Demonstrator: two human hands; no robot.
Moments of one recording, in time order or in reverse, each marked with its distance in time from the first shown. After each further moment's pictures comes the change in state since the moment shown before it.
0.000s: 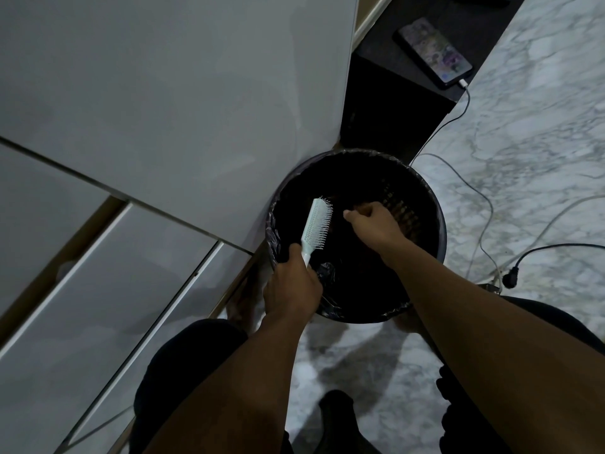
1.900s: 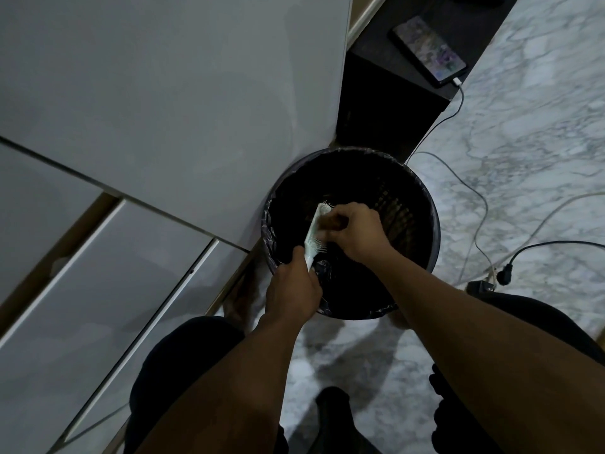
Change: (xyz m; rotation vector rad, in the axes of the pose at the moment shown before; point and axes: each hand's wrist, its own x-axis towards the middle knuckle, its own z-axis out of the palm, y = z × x) left_hand 0.000 -0.008 0.014 -0.053 -0.071 0.092; right_hand -0.024 0.001 0.012 -0.167 0.018 -0.489
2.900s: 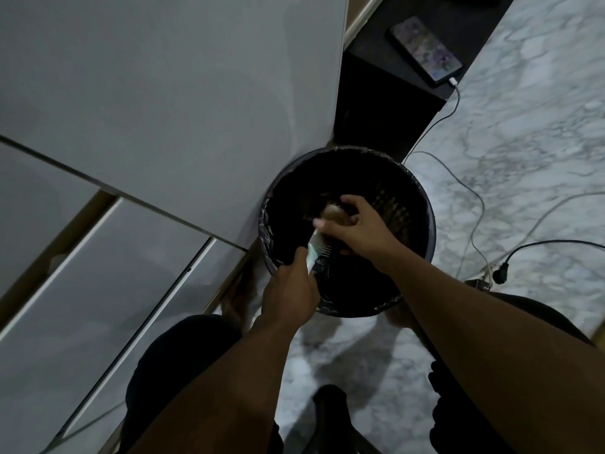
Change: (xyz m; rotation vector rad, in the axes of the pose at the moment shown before) left_hand -0.004 -0.007 0.003 0.043 -0.014 0.092; right_hand -0.011 0.003 -0.016 0.351 -0.092 0.251
